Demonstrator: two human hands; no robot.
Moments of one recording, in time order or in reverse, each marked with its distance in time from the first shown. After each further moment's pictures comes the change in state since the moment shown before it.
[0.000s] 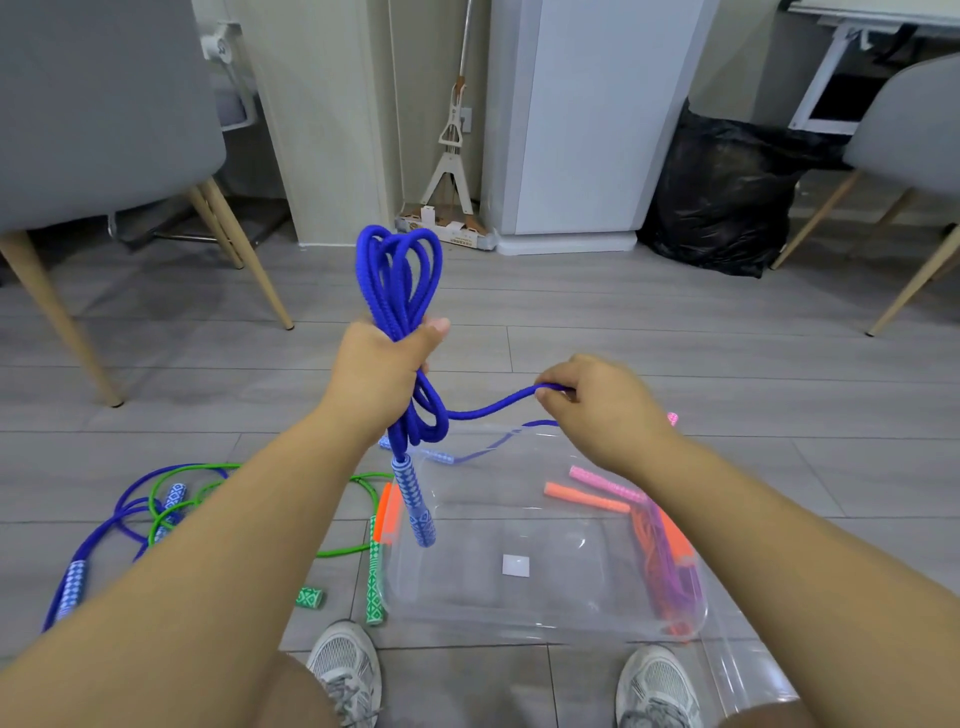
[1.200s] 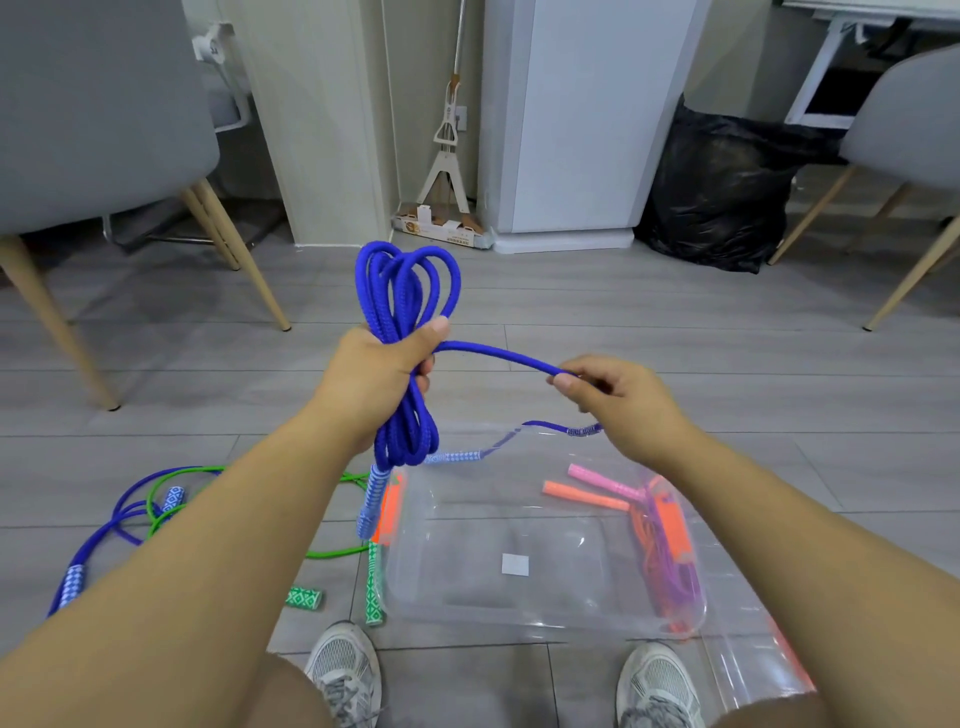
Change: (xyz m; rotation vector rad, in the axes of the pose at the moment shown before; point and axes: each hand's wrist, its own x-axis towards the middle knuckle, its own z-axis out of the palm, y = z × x) left_hand 0.002 -0.007 -0.003 -0.196 -0.189 -0.136; right_hand -0.002 0.033 0.000 0.484 0.022 0.055
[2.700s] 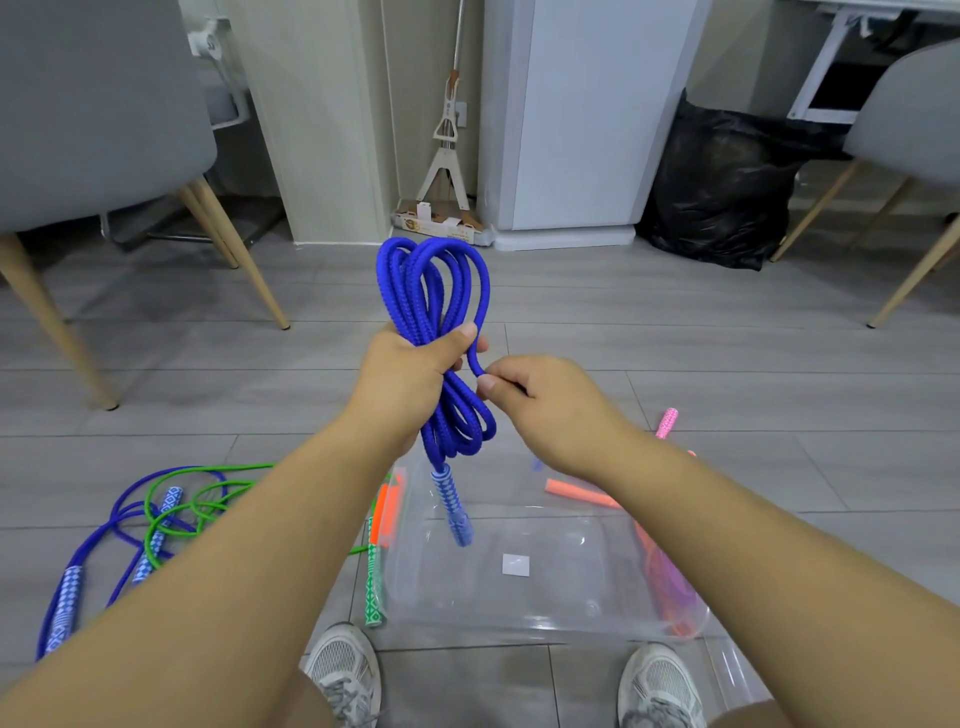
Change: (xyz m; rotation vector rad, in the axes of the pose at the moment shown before) left_hand -0.006 0.002 0.031 -0.009 0.079 0.039; right_hand 0.000 -0.053 0.035 -0.199 -0.129 -0.141
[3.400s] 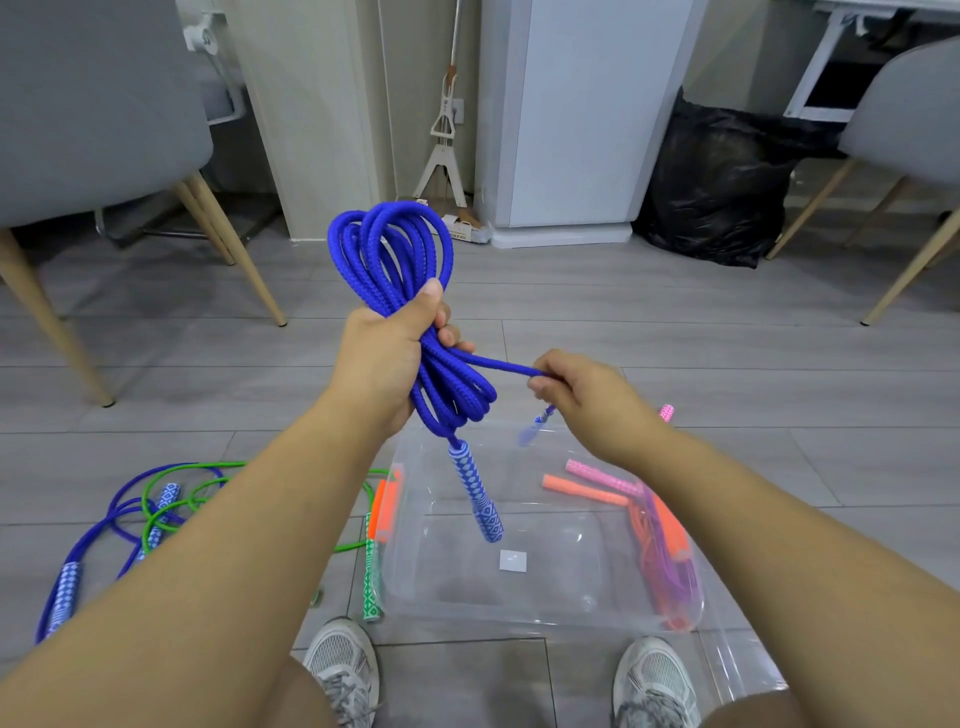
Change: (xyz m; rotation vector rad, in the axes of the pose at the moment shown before) left_hand 0.001 0.014 -0.002 -0.391 -0.084 0.017; right_hand 0.001 0.051 -0.009 -0.055 0.035 0.064
